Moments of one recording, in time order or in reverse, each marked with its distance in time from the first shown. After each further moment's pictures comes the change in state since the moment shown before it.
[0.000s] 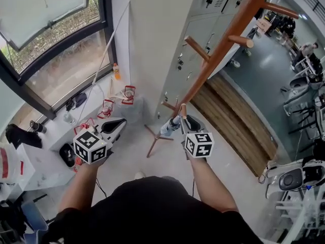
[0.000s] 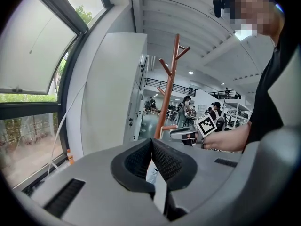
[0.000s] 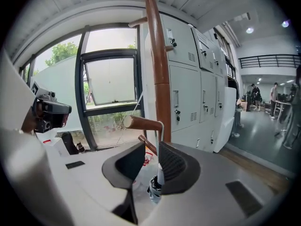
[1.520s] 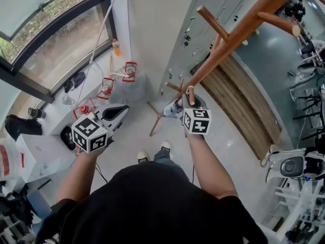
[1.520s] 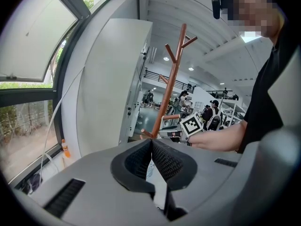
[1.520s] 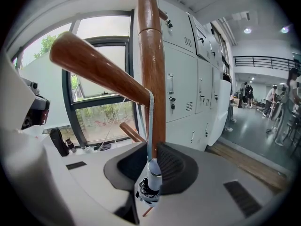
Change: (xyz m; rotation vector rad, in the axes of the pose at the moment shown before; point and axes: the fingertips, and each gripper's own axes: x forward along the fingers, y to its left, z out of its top) left arm 0.028 0.012 -0.034 -0.050 0.092 -0.055; right arm 0.067 -0.024 -0.036 0.021 0.079 -0.099
